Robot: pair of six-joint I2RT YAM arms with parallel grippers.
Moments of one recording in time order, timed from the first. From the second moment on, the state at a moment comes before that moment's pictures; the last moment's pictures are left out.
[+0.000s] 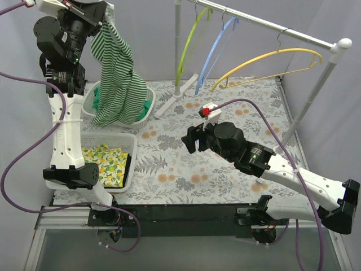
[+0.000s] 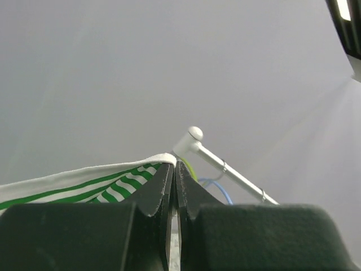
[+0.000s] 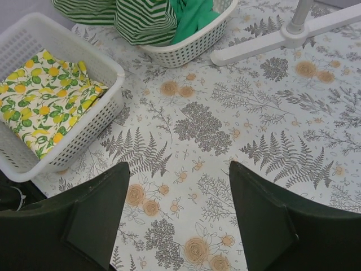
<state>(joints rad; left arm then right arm) -0.03 1.65 2.28 -0.25 0.16 -0.79 1.05 1.08 1.02 -0.25 0.29 0.28</state>
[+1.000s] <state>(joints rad) -0.77 0.83 0.47 0.11 0.64 -0.95 1.05 0.89 0.89 -0.38 0.33 0.34</state>
